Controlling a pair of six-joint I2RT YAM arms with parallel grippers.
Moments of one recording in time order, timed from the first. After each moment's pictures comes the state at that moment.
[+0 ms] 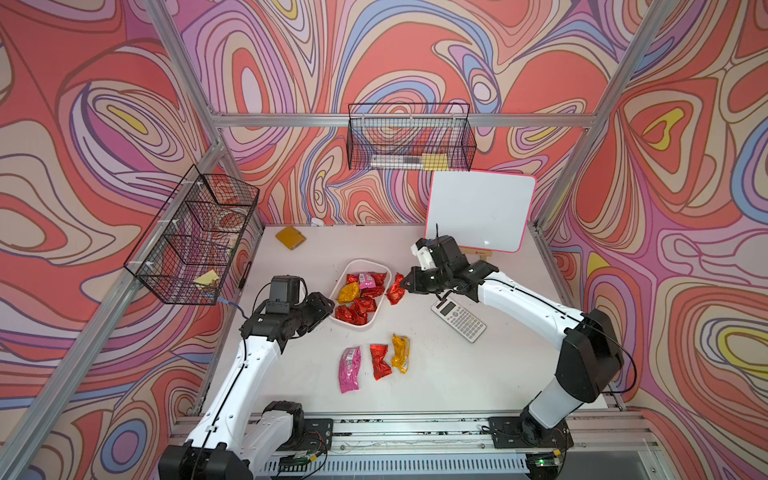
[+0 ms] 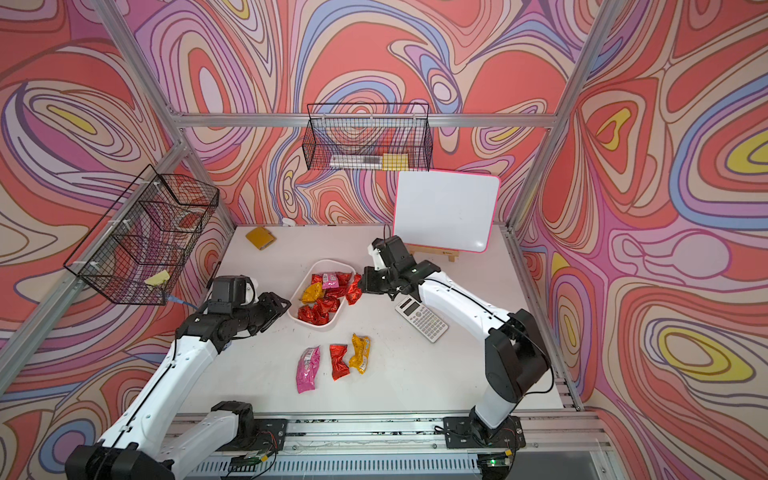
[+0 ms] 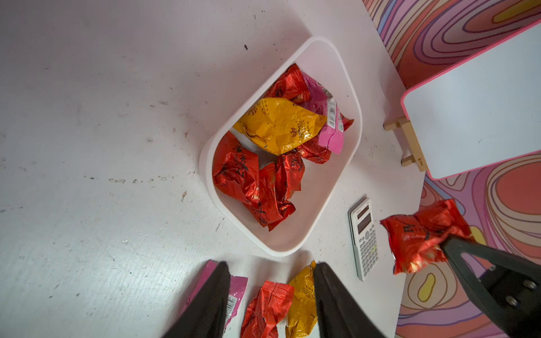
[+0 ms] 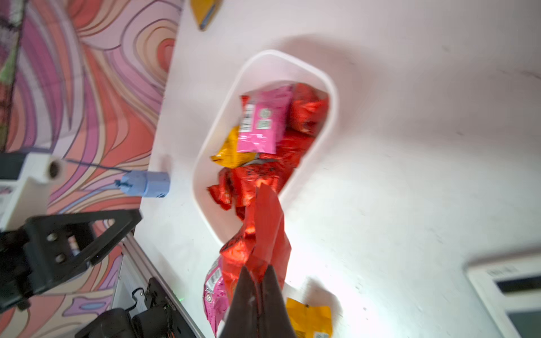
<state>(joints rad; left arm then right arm) -0.07 1.02 0.82 -0.67 0.30 -0.74 0.57 1.66 1.33 -0.51 -0.34 0.61</state>
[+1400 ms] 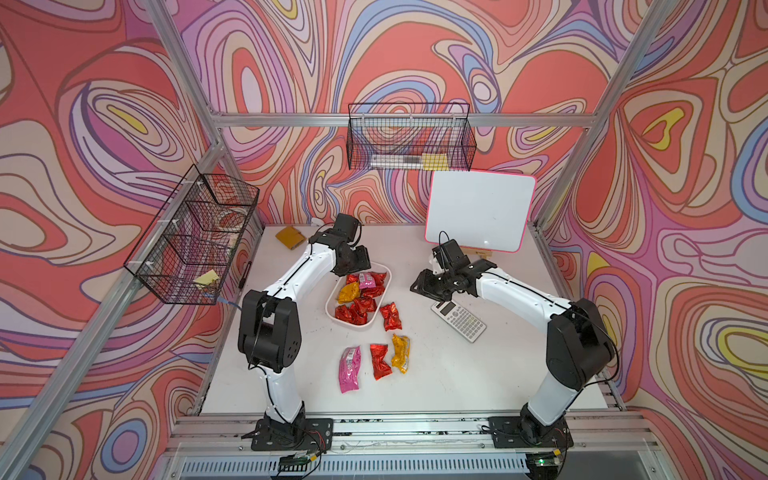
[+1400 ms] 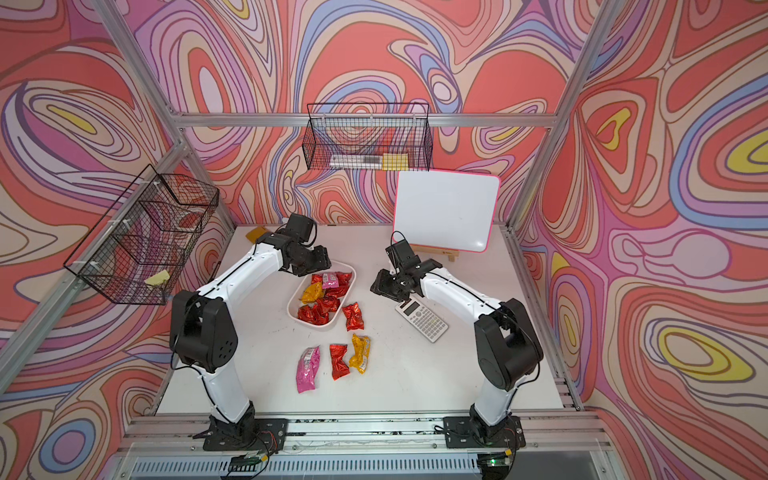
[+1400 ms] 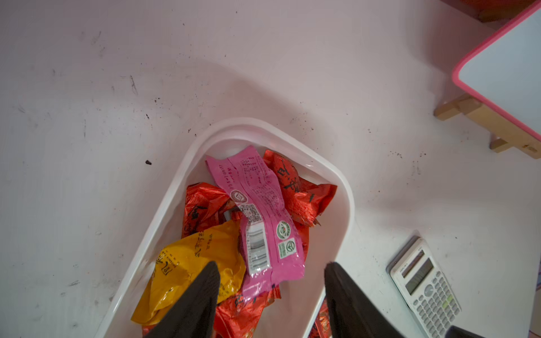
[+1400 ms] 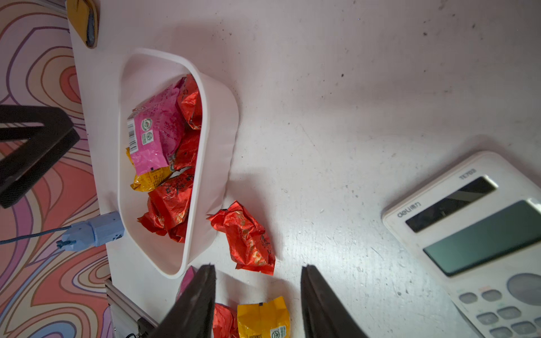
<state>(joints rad) -0.30 1.89 1.61 -0.81 0.08 -0.52 0.52 1.74 1.32 -0.57 -0.26 0.73</state>
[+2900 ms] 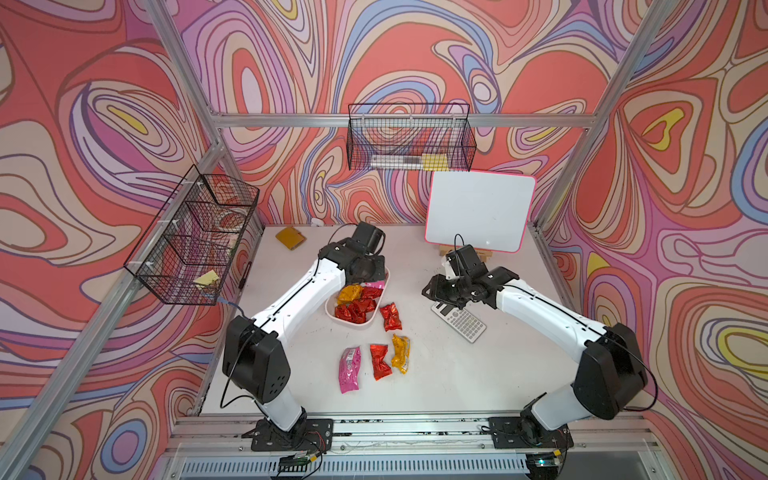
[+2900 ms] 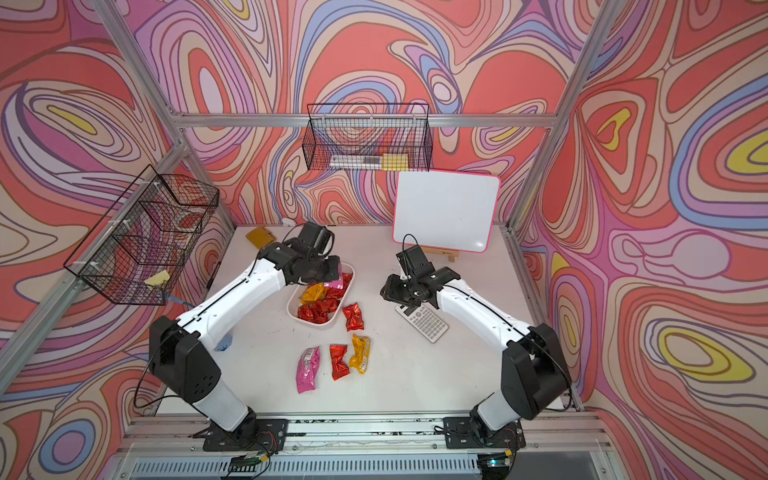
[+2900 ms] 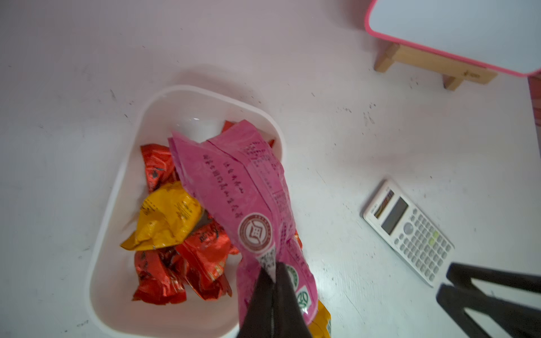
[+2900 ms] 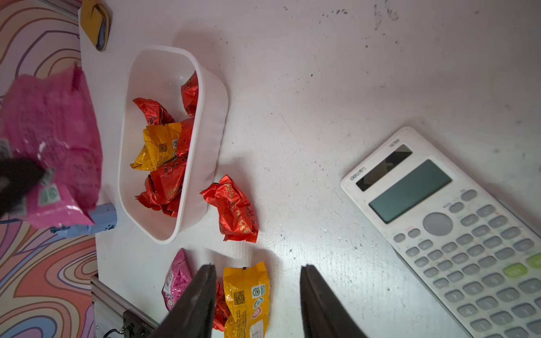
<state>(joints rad) -0.59 1.63 1.49 -0.85 -0.08 -0.51 0.52 1.50 1.18 -0.62 -0.18 0.69</state>
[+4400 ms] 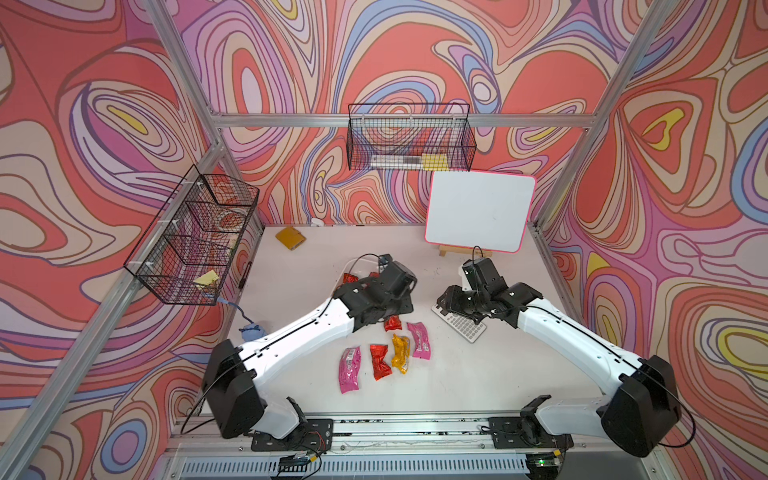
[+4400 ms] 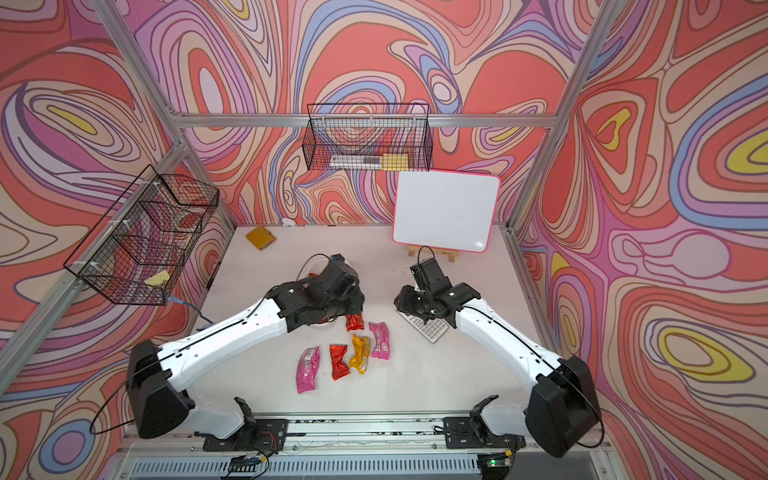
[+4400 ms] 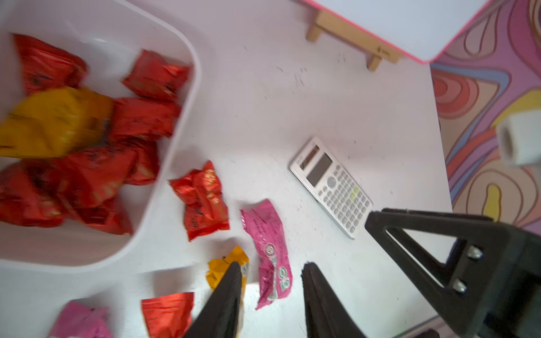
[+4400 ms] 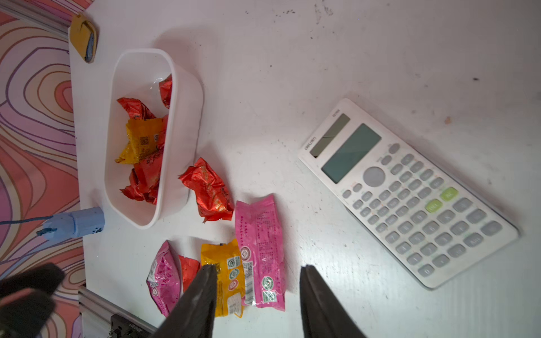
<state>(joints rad) -0.77 1.40 1.25 -0.70 -0.20 -0.85 0.54 1.38 1.09 -0.63 -0.14 0.72</state>
